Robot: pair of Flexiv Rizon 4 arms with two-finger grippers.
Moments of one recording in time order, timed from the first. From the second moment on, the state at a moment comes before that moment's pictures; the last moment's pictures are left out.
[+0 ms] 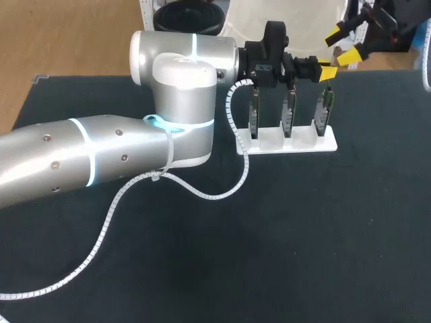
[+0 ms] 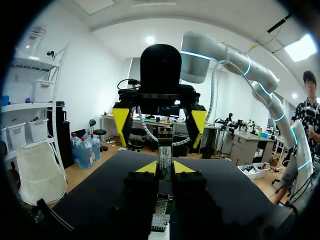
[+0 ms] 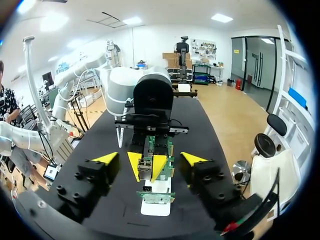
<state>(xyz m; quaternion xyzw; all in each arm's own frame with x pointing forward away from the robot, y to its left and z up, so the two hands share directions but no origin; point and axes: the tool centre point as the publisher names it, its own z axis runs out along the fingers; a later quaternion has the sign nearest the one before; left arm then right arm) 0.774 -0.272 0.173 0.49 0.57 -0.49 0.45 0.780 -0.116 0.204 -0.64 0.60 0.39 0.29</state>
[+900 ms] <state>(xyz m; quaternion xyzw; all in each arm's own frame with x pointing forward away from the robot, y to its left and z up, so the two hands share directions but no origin) 0.774 -0.272 0.173 0.49 0.57 -0.49 0.45 0.781 -0.115 0.204 -0.64 0.59 0.38 0.29</state>
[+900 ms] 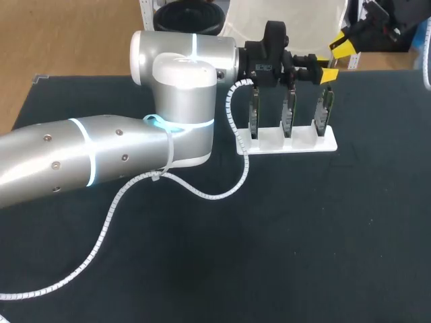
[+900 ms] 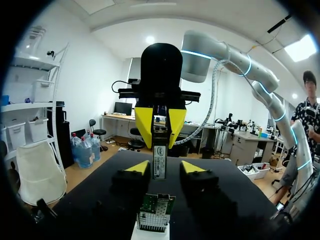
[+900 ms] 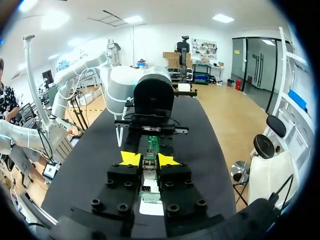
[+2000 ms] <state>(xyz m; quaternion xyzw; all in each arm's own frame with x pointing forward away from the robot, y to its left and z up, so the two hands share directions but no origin) 0.766 -0.237 0.148 0.53 0.63 -0.41 0.39 0.787 -0.115 0.207 -0.64 0.59 0.38 0.30</state>
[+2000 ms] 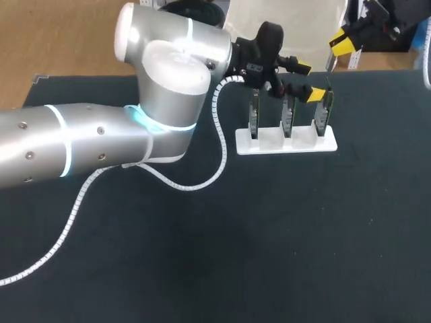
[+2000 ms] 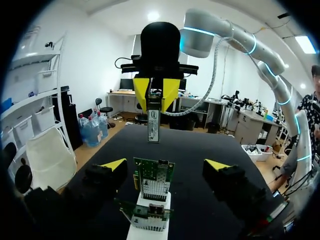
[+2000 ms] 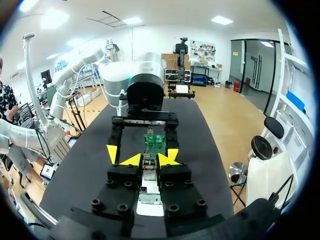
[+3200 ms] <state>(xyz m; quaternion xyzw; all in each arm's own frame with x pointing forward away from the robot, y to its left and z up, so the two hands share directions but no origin) 0.769 -0.241 0.136 0.58 0.65 -0.37 0.33 0.786 -0.117 0.207 -0.64 0.60 0.38 0.31</state>
